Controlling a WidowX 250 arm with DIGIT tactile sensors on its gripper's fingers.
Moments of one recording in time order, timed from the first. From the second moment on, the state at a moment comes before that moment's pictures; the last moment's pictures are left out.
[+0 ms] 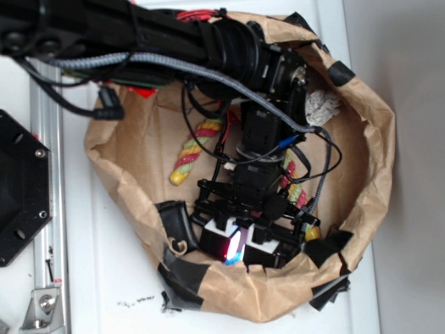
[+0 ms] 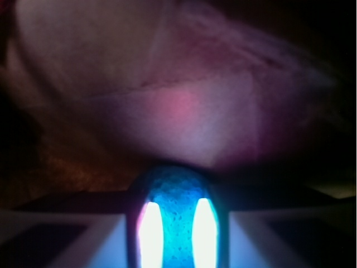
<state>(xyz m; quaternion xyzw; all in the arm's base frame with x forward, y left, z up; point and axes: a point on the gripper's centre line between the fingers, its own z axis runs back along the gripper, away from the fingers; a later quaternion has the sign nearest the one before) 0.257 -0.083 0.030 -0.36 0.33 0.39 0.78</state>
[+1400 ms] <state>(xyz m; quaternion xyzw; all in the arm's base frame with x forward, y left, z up) 0.262 0.012 0.160 -0.10 0.10 0.15 0.98</state>
